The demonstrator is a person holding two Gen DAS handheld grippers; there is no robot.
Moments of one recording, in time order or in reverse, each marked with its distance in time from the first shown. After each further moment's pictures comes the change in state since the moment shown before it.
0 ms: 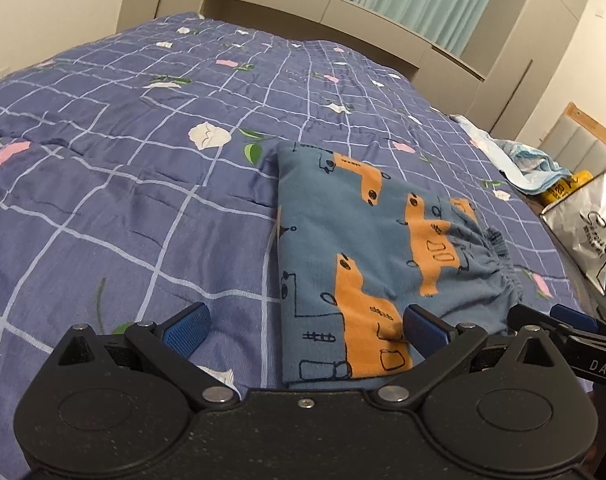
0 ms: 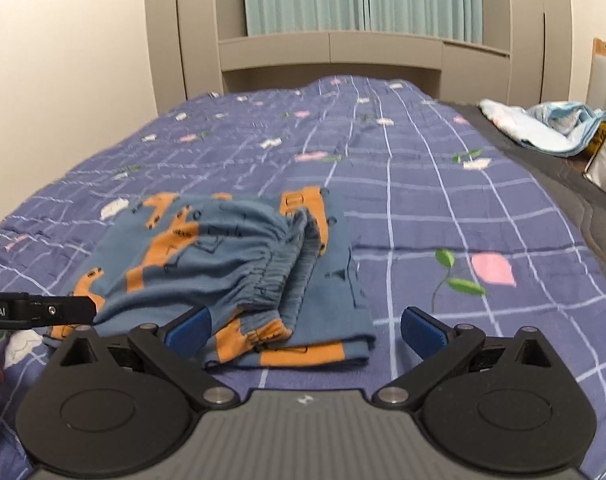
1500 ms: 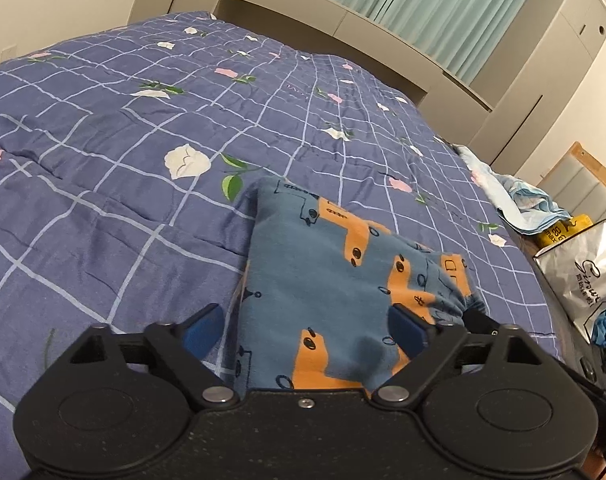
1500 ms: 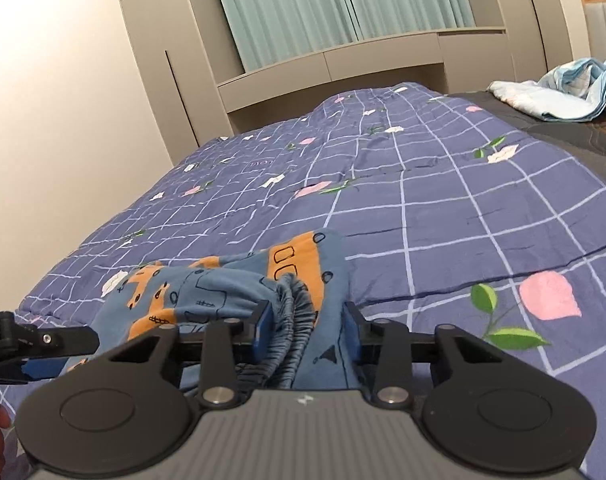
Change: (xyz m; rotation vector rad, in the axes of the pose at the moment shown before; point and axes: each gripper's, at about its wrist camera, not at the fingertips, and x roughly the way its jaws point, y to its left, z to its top) left arm 0.023 -0.012 0.031 -0.096 -0.035 -0.027; right arm 0.059 -0.032 0.017 0.187 -0.069 0.142
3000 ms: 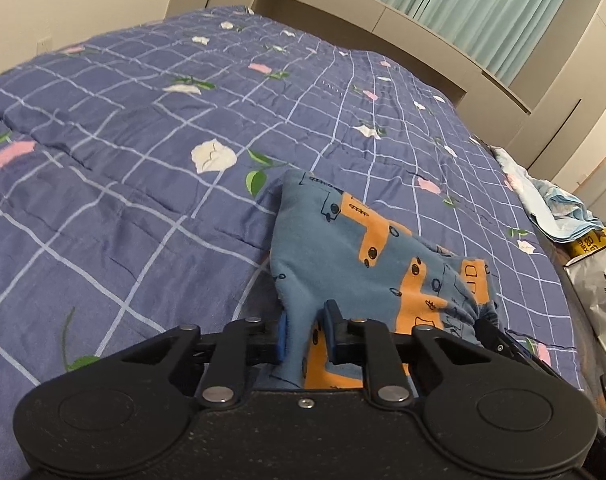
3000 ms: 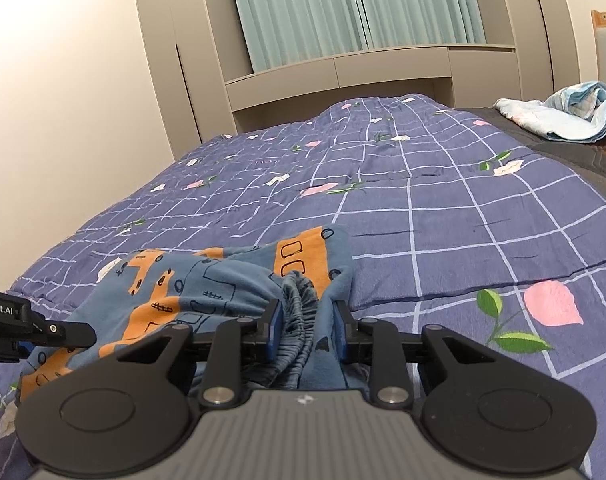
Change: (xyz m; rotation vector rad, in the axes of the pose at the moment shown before) left arm -0.005 -0.019 0.001 -0.041 0.014 0.130; right arm 0.000 0.009 -0.007 -0.052 -0.021 -0.014
